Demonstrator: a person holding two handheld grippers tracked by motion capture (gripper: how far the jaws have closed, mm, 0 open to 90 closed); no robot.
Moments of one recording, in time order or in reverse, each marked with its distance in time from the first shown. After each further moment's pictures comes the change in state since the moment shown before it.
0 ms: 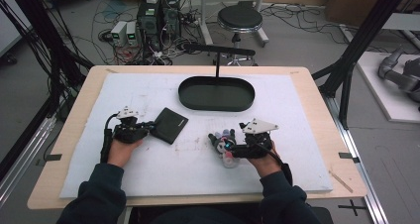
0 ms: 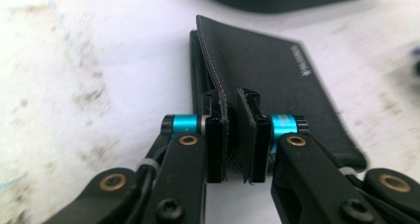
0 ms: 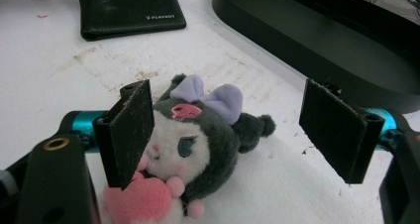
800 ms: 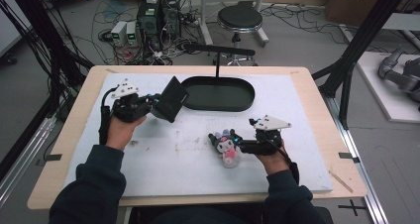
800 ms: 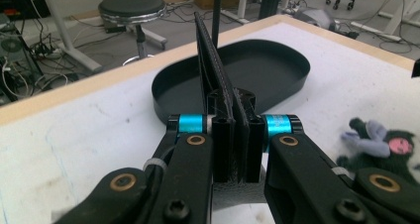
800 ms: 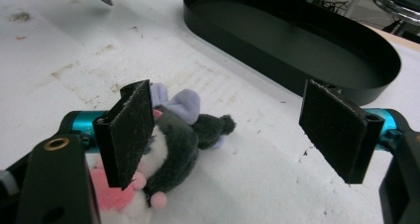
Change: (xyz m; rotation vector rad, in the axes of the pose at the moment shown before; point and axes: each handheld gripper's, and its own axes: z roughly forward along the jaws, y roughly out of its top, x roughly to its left) left arm -0.033 0.090 -0.028 -0.193 -0.055 0.189; right arm -0.019 -0.002 -0.017 -0.046 -0.052 0.055
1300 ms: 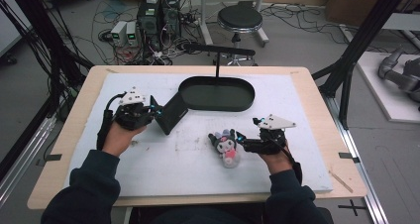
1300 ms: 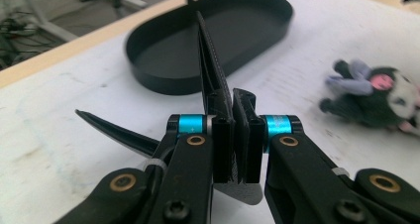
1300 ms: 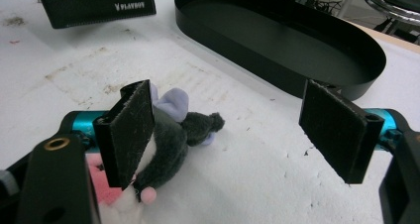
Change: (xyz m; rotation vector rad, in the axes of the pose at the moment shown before) left arm -0.014 -0.015 -0.002 0.176 -0.072 0.094; right arm -0.006 -0.001 -0.006 -0.006 -0.013 0.015
